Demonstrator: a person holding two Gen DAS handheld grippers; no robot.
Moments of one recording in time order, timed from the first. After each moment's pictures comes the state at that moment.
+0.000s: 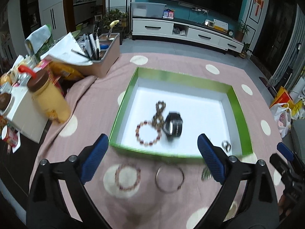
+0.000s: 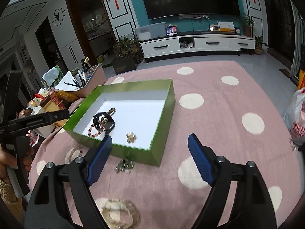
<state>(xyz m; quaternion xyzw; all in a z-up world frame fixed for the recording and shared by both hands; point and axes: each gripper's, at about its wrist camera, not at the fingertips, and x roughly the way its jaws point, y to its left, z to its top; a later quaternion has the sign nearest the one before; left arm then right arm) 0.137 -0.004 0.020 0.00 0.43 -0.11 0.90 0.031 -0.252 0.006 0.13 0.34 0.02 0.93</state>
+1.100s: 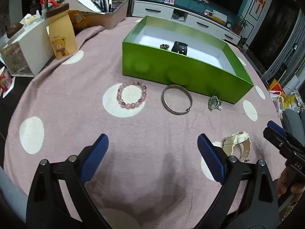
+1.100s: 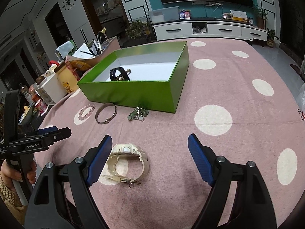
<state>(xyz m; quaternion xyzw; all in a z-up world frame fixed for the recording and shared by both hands) 0.037 0.036 -0.060 -0.04 0.47 -0.13 0.87 -0.017 -0.219 -0.043 0.11 0.39 0.08 0.91</state>
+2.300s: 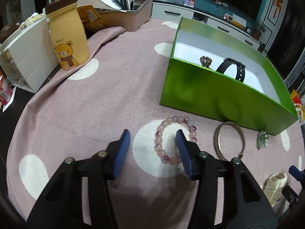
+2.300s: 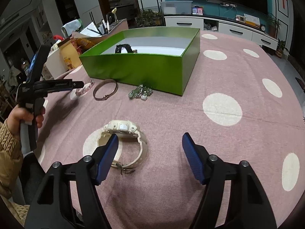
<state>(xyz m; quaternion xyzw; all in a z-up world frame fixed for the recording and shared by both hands) 0.128 0.061 -0.092 -0.02 0.46 -0.06 0.89 -0.018 -0.205 -0.072 0.05 0.42 0.11 0.90</state>
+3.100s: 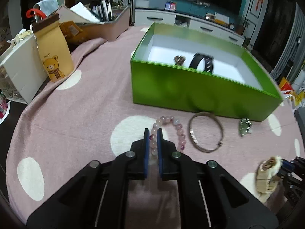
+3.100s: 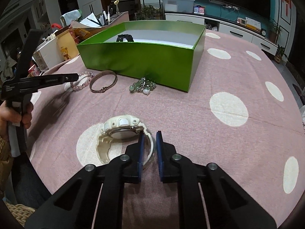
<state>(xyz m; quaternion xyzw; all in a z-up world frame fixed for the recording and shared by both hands) 0.097 0.039 -0.077 0.00 0.43 -0.12 0.90 -0.012 -0.191 -0.079 0.02 0.42 0.08 0.90</state>
